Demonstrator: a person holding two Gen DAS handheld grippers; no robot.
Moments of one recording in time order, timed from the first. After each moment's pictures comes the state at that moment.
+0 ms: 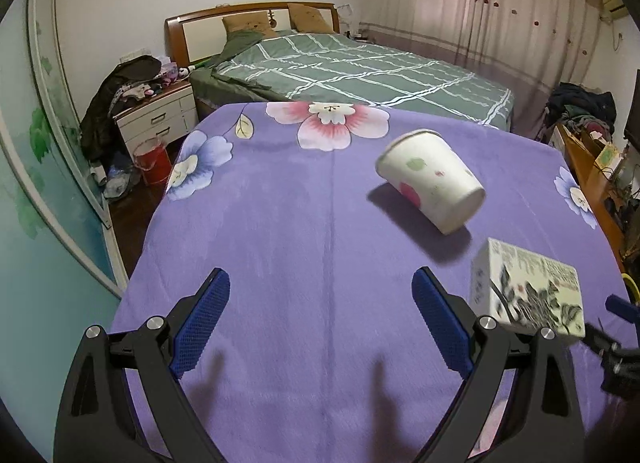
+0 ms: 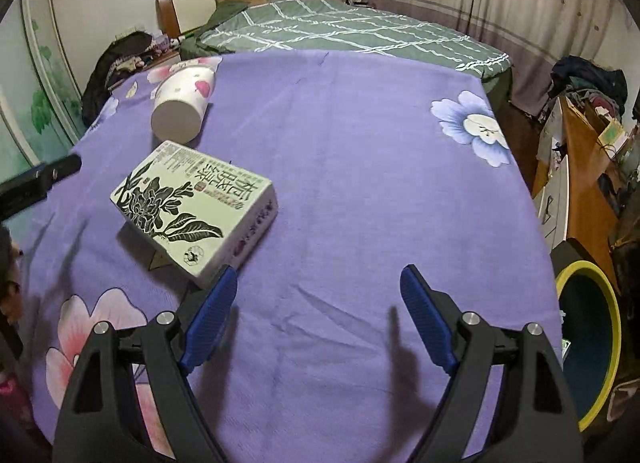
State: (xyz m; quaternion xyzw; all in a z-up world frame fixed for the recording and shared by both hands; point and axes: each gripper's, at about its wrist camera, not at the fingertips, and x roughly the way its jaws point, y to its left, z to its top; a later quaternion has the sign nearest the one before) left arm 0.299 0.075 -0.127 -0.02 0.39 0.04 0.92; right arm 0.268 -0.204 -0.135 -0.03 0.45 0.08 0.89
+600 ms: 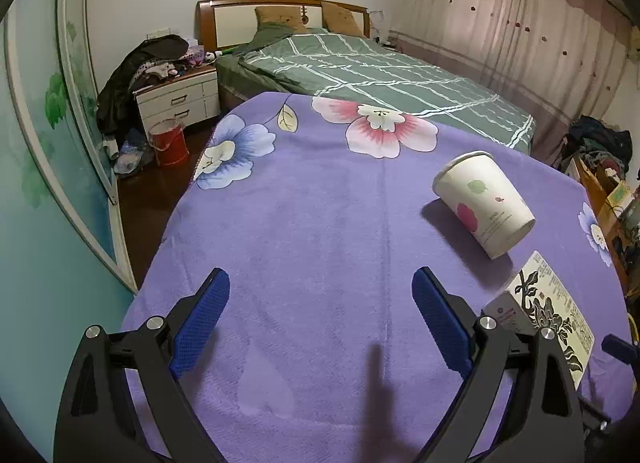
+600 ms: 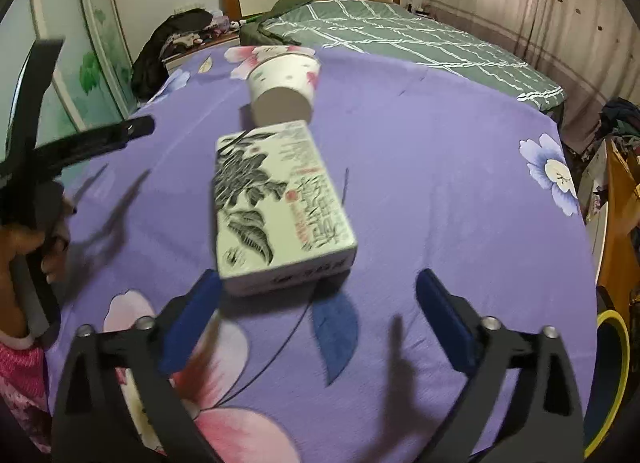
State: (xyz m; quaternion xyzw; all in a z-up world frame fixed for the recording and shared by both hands) left arm 0.305 0.114 -0.143 -0.08 0.38 0.08 0.92; right arm 0.269 -0.142 -0.132 -0.07 0.44 0.18 0.88
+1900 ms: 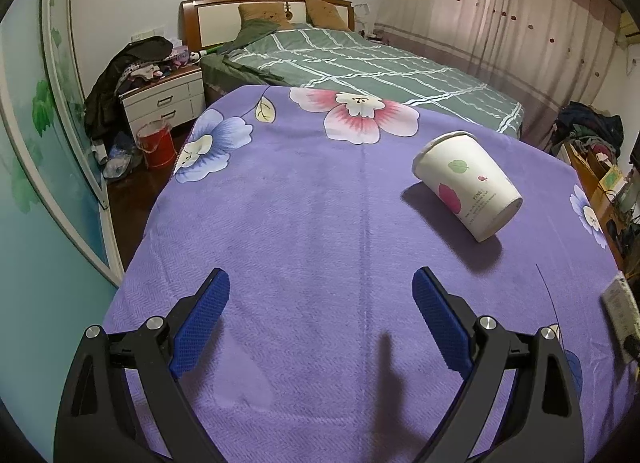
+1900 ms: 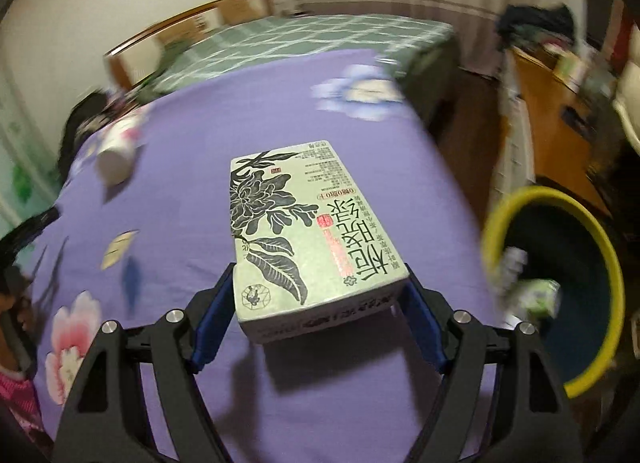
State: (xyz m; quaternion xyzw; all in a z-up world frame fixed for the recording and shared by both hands) left arm 0.301 0.095 -0.147 -0.06 0.39 0.06 0.92; right arm 0.227 -0.320 -0.136 0.08 0.43 0.00 0.90
